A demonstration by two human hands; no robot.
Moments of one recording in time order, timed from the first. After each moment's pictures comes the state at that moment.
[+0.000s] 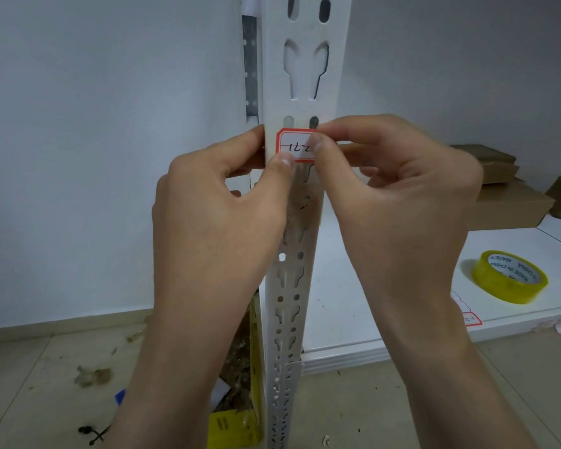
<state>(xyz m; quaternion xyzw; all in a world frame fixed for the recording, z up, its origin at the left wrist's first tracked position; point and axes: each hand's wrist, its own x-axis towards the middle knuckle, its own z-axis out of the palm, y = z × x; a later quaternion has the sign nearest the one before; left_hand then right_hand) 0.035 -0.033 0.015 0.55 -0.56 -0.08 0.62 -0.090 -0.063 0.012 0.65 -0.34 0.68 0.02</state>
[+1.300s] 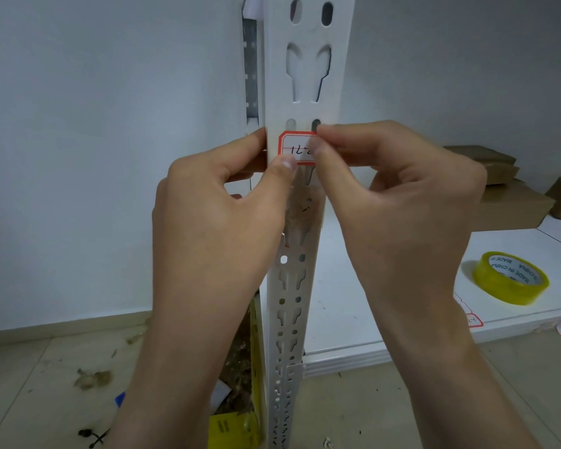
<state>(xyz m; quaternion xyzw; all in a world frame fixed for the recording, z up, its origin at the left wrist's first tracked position) 0.036 -0.033 0.015 0.54 -0.55 -0.10 0.63 -0.091 -0.064 0.008 0.66 -0.34 0.67 0.05</state>
